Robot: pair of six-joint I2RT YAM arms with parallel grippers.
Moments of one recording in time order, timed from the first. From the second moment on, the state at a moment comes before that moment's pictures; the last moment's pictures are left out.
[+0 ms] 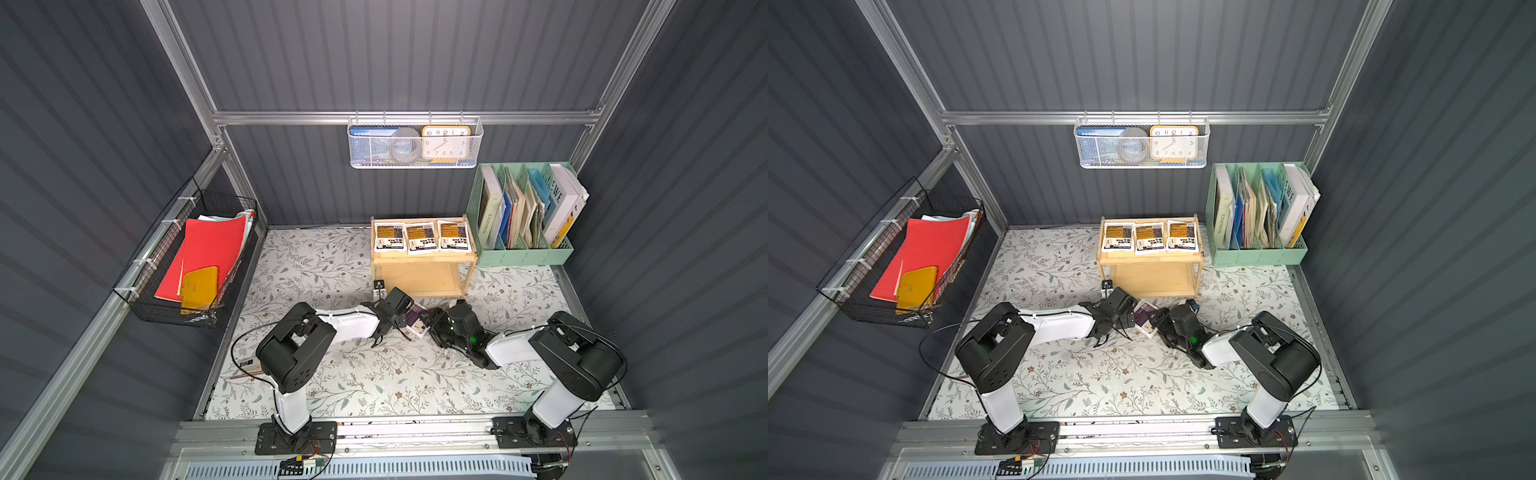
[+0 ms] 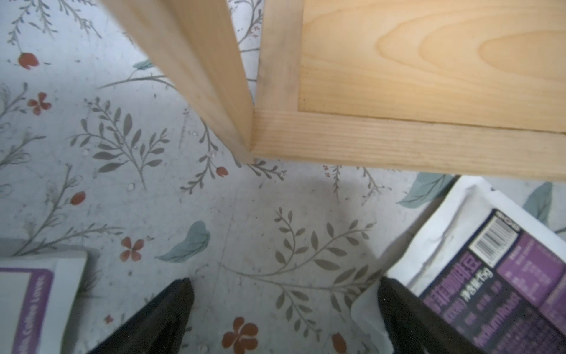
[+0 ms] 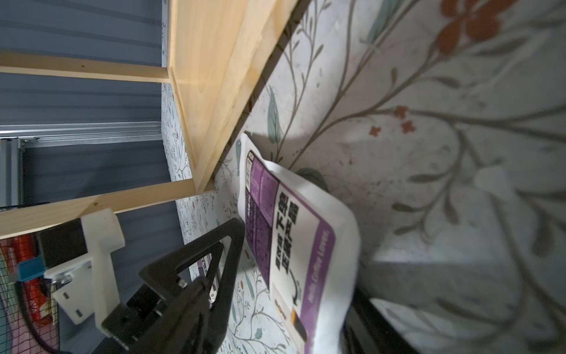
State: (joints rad) left arm -0.72 1.83 0.99 -0.25 -0.40 -0.73; right arm 0.67 1.68 0.46 0.67 -0.07 1.41
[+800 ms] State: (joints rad) left arm -0.72 1.45 0.92 -0.38 -0.35 -0.79; right arm 0.77 1.59 0.35 0.66 -0.05 1.46
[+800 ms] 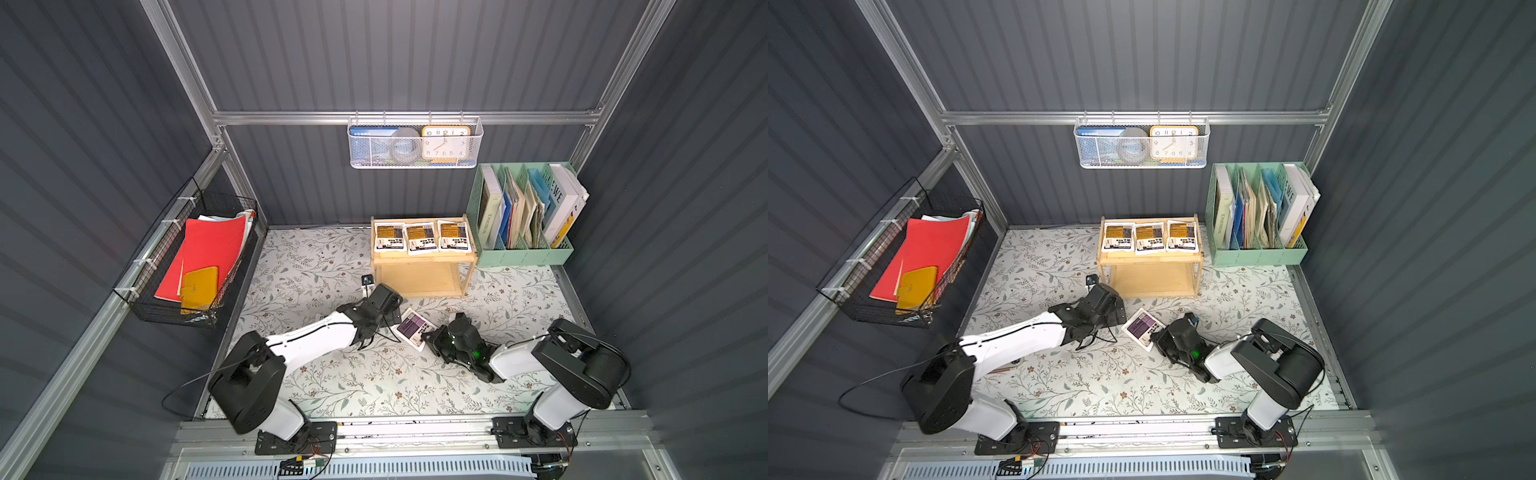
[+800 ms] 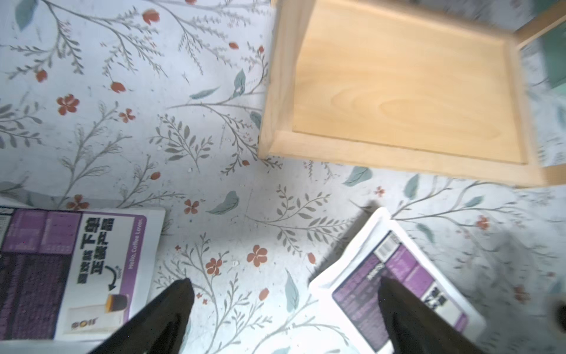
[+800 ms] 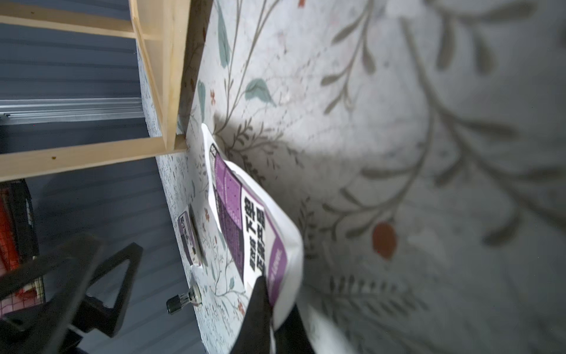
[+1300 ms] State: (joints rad) left arm -0.59 1.14 0.89 -0.50 -0.32 -0.91; right arm 0.95 1.37 0.38 0.49 0.24 1.58
